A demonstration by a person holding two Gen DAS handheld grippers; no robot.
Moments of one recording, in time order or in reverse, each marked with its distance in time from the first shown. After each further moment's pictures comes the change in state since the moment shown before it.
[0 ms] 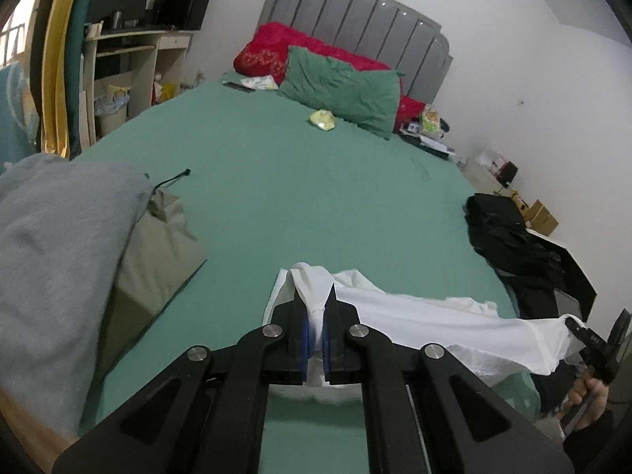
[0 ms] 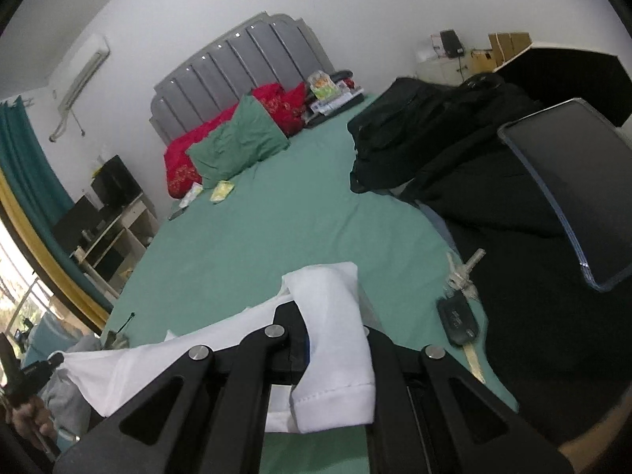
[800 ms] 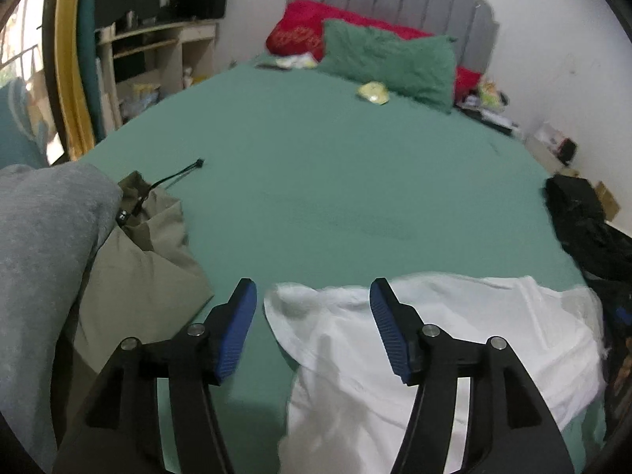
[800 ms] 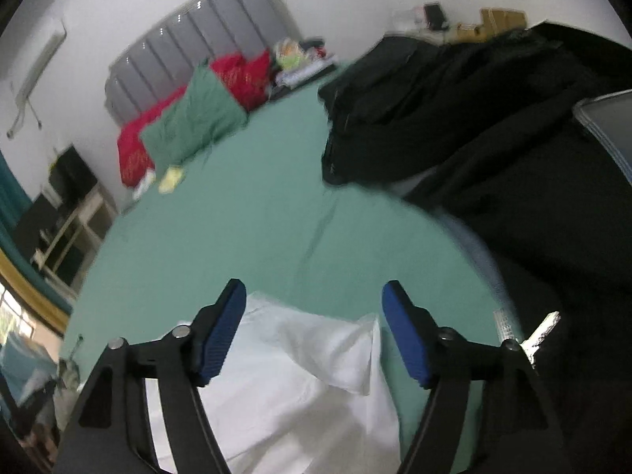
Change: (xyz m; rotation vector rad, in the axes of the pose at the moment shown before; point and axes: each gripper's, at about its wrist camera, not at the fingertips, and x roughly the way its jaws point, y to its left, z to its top) left arm 0.117 0.001 0.011 0.054 0.037 0.192; right arm 0.114 -0.025 0.040 0.028 0.059 -0.107
